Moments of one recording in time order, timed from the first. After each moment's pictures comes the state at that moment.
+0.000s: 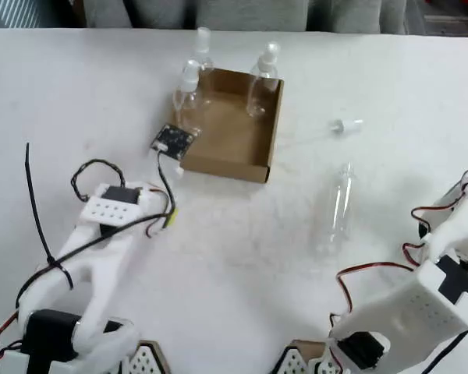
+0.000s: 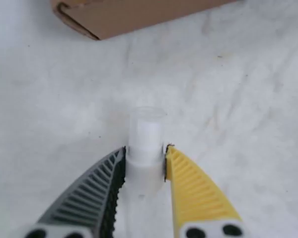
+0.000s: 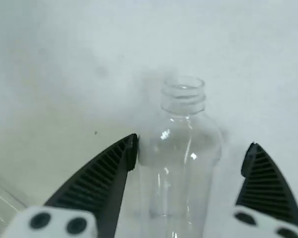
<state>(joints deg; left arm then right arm) 4.6 -16.4 52.2 43.4 -12.8 42.9 18.9 4.3 71.1 -2.2</state>
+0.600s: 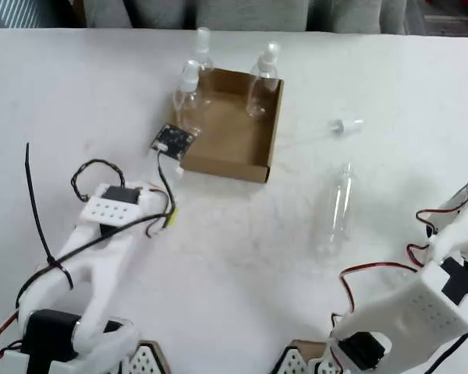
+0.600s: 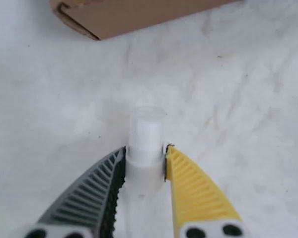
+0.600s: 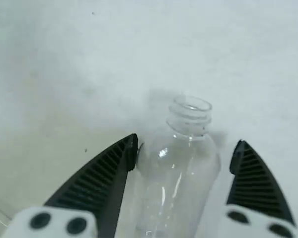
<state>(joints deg) 4.6 -16.4 52.2 43.4 -12.8 44.4 19.6 6.3 65.8 -2.2</state>
